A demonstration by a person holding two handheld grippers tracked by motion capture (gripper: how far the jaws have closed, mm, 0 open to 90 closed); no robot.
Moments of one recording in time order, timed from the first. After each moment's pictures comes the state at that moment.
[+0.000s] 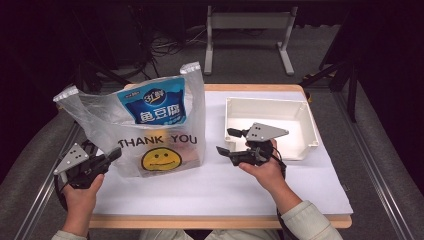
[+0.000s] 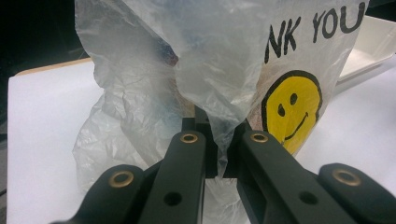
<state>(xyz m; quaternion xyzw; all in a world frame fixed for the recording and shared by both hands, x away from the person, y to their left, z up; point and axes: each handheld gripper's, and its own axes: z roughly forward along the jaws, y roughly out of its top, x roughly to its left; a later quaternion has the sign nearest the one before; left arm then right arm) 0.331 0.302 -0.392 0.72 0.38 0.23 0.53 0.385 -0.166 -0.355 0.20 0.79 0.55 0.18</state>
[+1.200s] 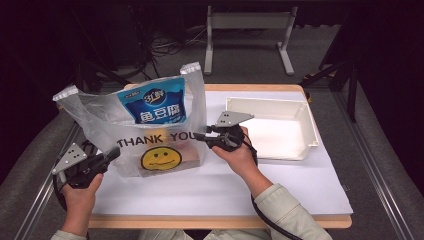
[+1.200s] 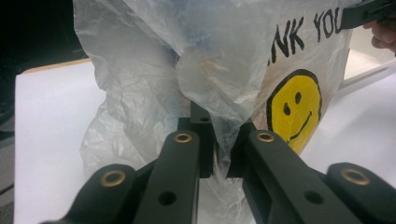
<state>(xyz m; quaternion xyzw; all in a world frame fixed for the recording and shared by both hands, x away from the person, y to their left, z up) 0.331 0.307 -0.393 0.71 0.38 0.24 0.53 0.427 -0.105 -0.359 0.20 0.80 0.54 0.14</state>
